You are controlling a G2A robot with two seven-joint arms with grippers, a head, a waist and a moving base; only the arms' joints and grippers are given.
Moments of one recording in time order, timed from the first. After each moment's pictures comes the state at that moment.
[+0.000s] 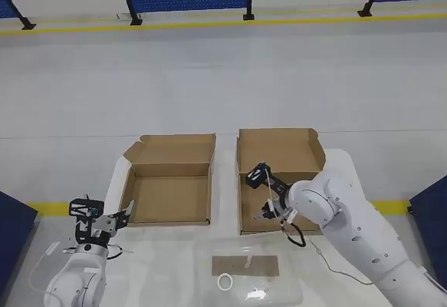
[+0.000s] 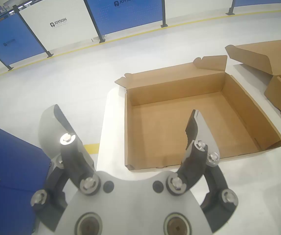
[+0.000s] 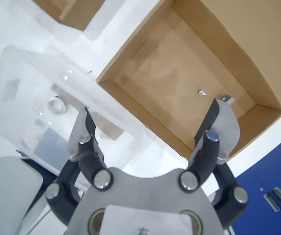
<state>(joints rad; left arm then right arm) 1.73 -1.15 -1.60 -1.80 1.33 0.00 0.00 -0.95 -1.06 0.98 -1.80 -0.84 -0.12 1.43</state>
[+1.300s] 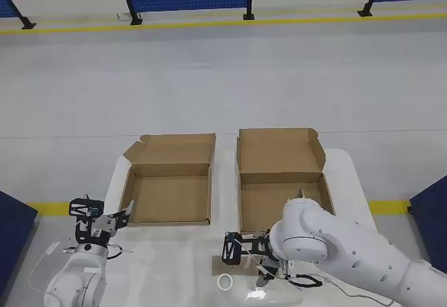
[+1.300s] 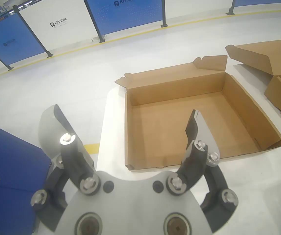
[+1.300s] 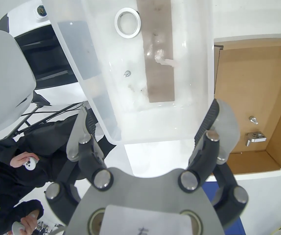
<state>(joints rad) 1.73 -1.15 -1.60 -1.80 1.33 0.00 0.00 -0.77 -0.92 0.53 -1.99 -0.58 -0.28 1.54</state>
